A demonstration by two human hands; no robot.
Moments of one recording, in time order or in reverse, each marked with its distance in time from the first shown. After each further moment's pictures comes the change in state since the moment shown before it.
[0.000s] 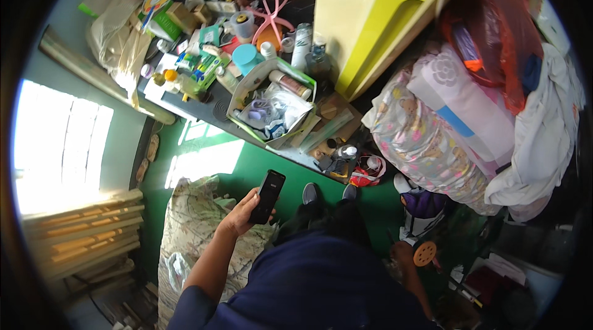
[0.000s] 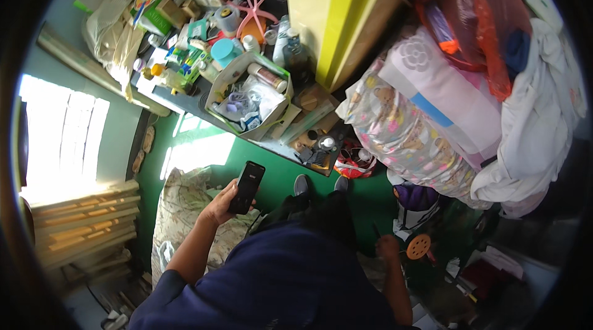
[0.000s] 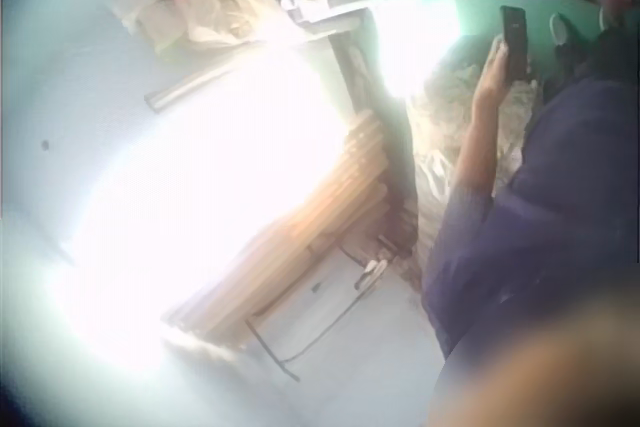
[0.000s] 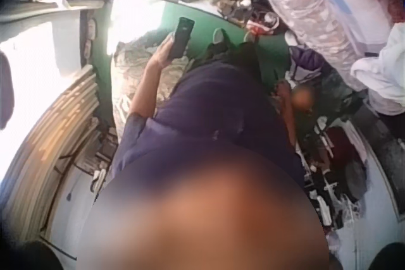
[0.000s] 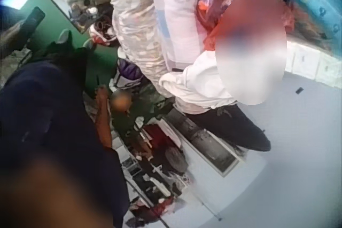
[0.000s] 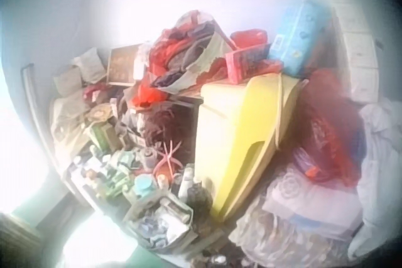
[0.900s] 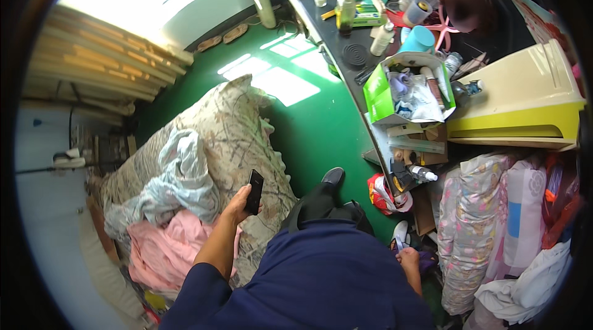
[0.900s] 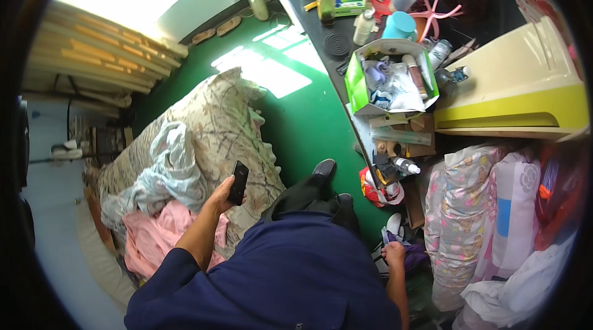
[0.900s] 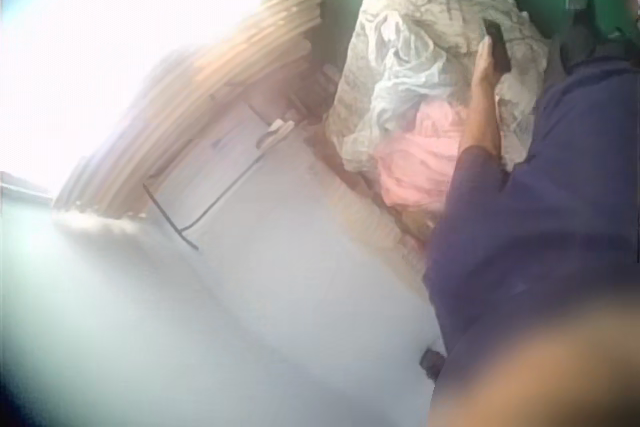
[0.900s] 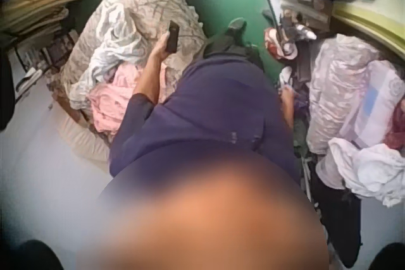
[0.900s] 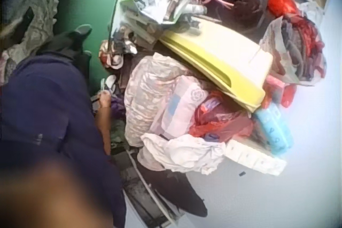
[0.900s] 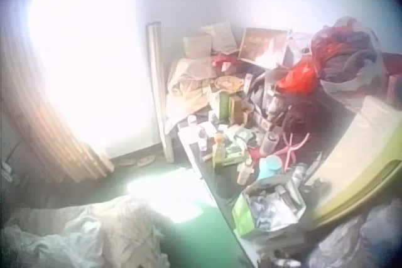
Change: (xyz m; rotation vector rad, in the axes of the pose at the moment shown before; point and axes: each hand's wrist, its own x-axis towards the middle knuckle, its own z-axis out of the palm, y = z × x) left_hand -0.164 -0.276 -0.069 -0.639 0.917 0.017; right_hand 0.080 -0.134 -0.032 -0.387 -0.219 -0.237
